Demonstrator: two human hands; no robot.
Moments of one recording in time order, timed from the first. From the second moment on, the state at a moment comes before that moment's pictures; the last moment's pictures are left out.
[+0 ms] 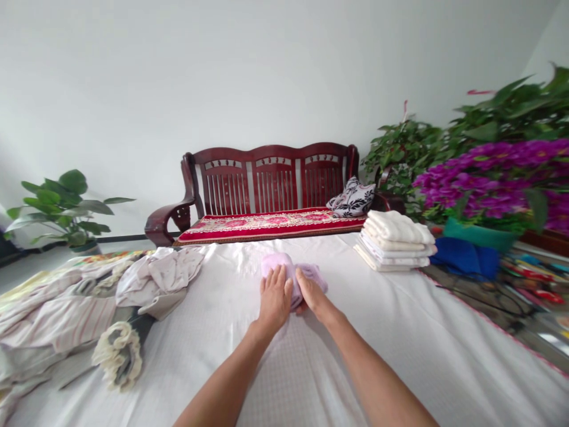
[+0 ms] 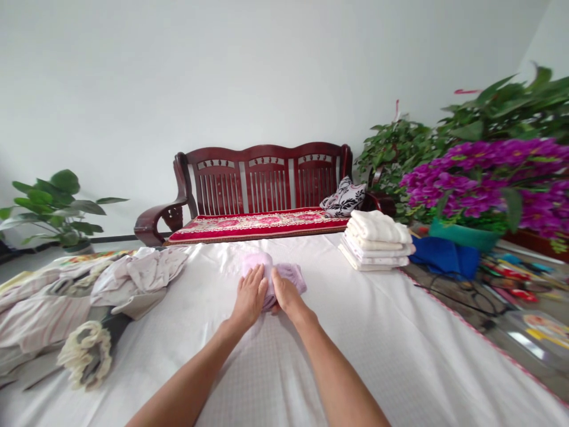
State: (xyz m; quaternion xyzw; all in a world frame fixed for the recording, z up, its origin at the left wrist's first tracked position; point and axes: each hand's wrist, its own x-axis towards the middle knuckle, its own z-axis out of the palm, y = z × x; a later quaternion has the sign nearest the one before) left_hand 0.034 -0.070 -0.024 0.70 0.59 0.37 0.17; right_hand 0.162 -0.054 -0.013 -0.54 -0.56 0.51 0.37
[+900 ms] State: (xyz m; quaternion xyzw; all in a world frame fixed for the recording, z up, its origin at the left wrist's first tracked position) left_hand 0.005 -0.064 -0.032 0.80 0.53 0.26 0.14; right_hand 0.197 -0.053 -0.022 -0.52 -0.75 0.16 0.37
